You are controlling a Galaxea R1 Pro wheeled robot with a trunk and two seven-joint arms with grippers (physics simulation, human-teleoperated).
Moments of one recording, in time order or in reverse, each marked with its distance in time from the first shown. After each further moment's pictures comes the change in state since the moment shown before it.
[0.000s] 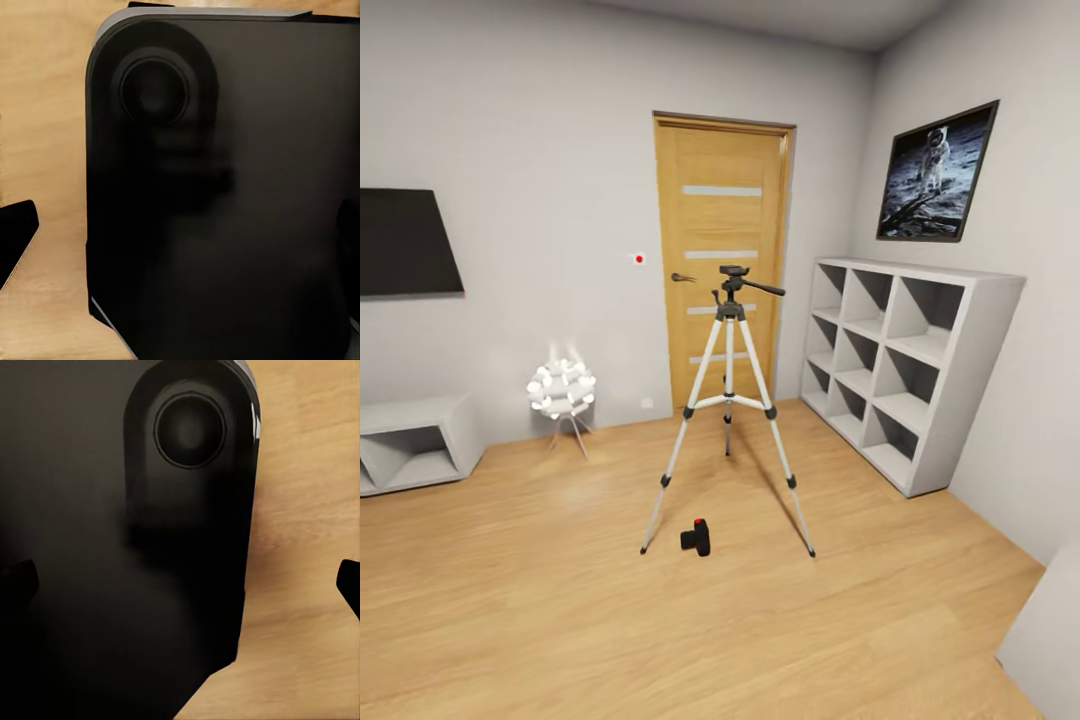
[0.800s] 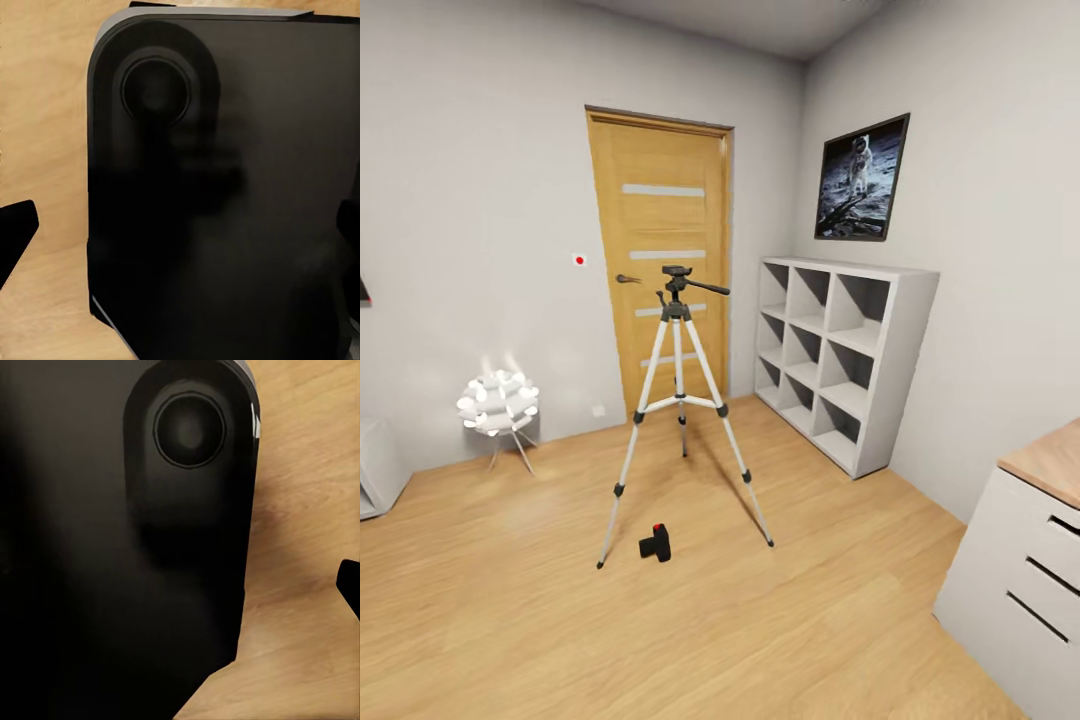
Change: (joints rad) left arm 0.000 0.001 0.000 0.000 0.001 0.001 0.001; right arm 0.000 0.000 0.001 0.000 0.000 0.000 0.000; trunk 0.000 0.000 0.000
